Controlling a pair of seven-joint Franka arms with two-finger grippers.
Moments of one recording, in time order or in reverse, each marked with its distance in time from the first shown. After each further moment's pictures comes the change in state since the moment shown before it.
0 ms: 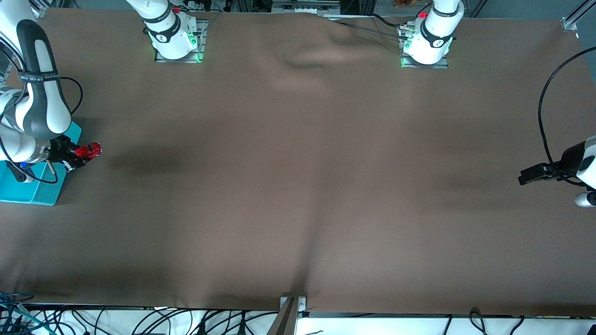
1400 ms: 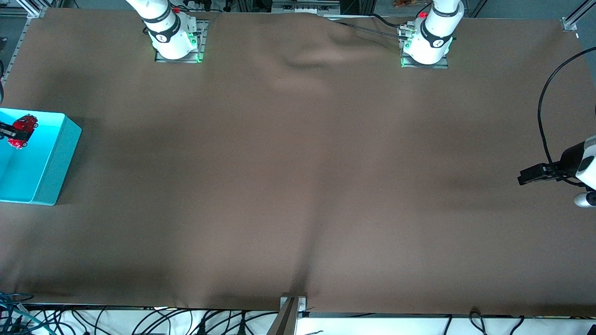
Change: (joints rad) left arm -0.001 0.001 0.000 0.000 0.000 0.000 0.000; right arm -0.035 -0.065 -0.235 0.067 0.005 -0.059 -0.876
